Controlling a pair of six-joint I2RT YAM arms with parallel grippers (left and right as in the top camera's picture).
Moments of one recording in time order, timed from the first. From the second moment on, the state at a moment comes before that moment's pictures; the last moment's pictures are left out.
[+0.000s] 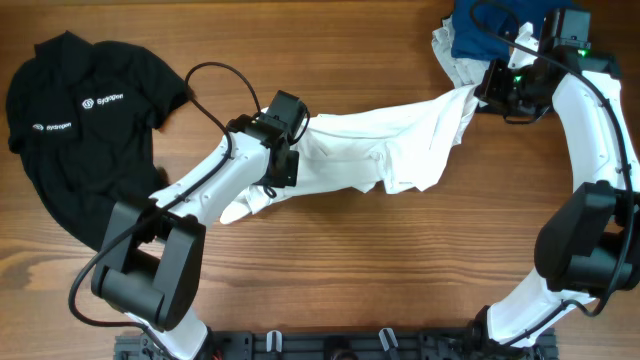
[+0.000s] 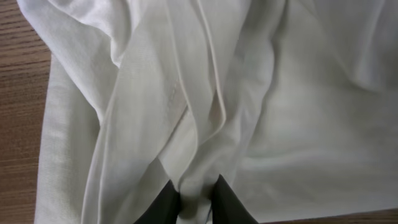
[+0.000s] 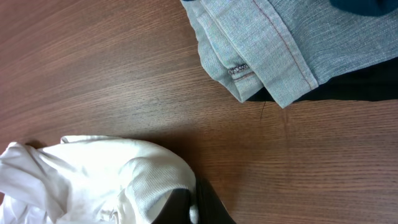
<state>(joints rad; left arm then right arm) -0.46 1.82 1.20 -0.81 -0.13 -0.34 -0.17 1.89 1.61 -0.90 -0.34 0.13</state>
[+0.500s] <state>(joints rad) -0.45 1.76 1.65 -1.04 -0.44 -0.34 -0.17 1.89 1.61 -0.90 -0.34 0.13</state>
